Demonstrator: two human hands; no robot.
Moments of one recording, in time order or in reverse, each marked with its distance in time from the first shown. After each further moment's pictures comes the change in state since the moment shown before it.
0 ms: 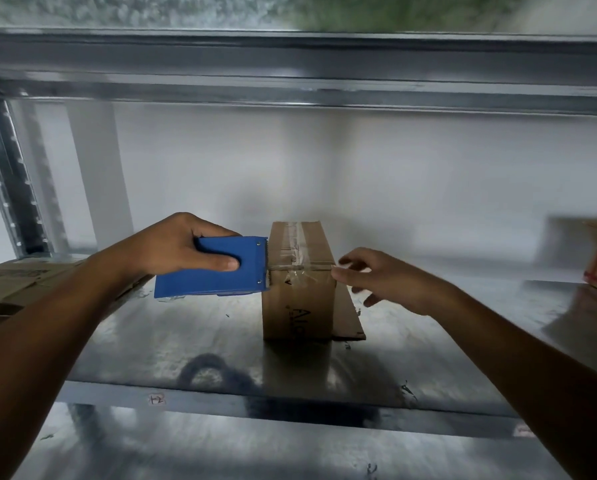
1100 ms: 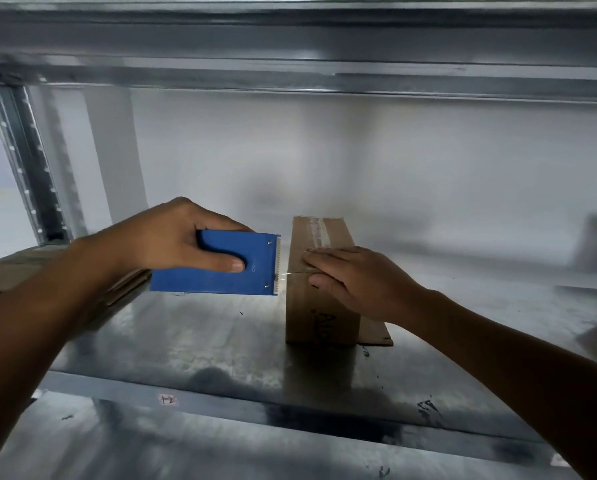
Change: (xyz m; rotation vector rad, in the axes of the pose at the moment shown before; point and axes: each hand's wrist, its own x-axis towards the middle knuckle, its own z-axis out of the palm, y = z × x) left_hand -0.013 0.014 -0.013 0.240 0.032 0.048; right_hand 0.023 -0.027 0.039 -0.833 0.200 -0.638
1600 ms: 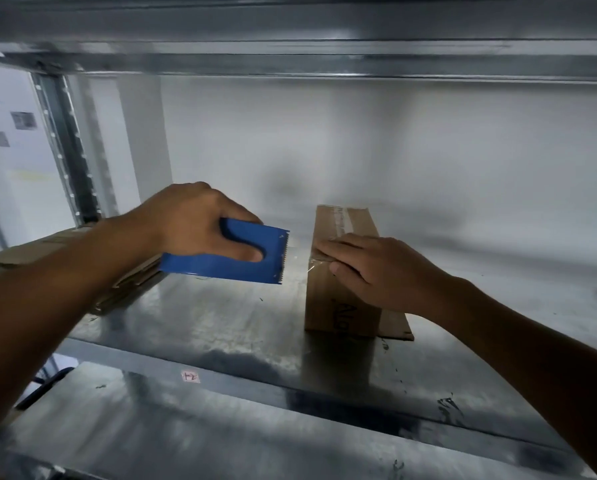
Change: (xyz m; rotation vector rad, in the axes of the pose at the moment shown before) left_hand -0.002 0.021 -0.002 0.475 0.075 -0.195; right_hand 0.006 -0.005 -0.005 -0.039 -0.022 -0.027
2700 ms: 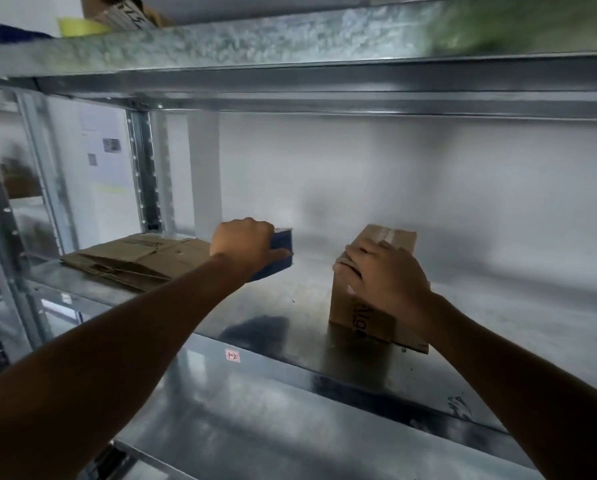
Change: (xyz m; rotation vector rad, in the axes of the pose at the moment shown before) left_hand -0.004 0.016 0.041 0.455 0.042 -0.505; right_hand 0.013 -0.035 0.003 -0.200 0.065 0.202
